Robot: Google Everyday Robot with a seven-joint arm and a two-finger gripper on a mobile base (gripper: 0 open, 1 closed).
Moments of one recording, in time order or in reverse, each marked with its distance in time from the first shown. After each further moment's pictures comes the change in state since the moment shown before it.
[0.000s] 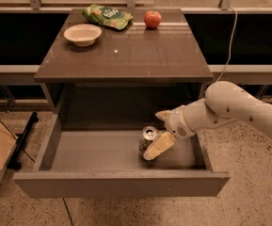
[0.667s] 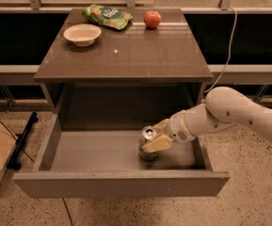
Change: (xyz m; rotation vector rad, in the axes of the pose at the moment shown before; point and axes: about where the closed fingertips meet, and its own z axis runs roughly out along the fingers) arm 0.015 0.005 0.008 -0.030 -0.008 0.069
